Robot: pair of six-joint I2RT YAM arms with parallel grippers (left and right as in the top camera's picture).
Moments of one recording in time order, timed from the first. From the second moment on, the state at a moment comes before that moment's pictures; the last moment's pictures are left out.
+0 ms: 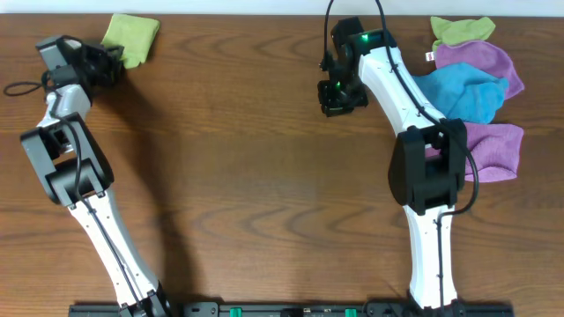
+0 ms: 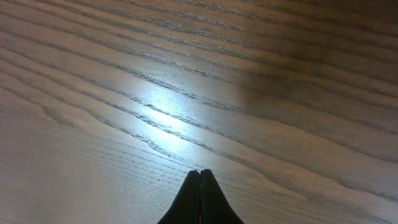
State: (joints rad) left arm 0.43 2.62 1.98 -0.01 0.70 -1.17; right arm 0.27 2.40 2.13 -1.24 -0.21 0.11
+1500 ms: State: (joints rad) left arm 0.40 2.48 1.98 -0.20 0.72 -0.99; right arm 0.27 2.40 2.13 -1.23 -0.23 0.15
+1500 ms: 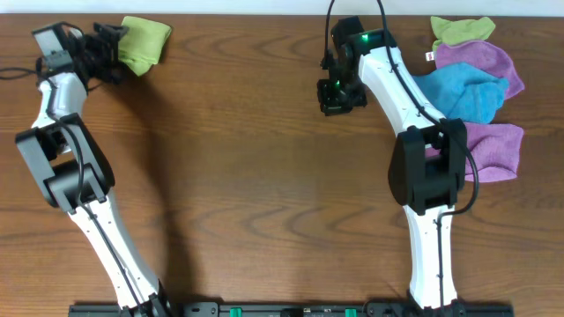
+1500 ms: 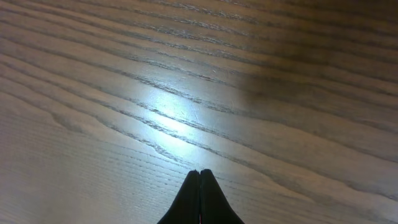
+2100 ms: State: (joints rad) left arm 0.37 2.31 1.99 -0.47 0.52 -0.71; right arm 0.27 2.40 2.13 -1.19 -0.23 0.15
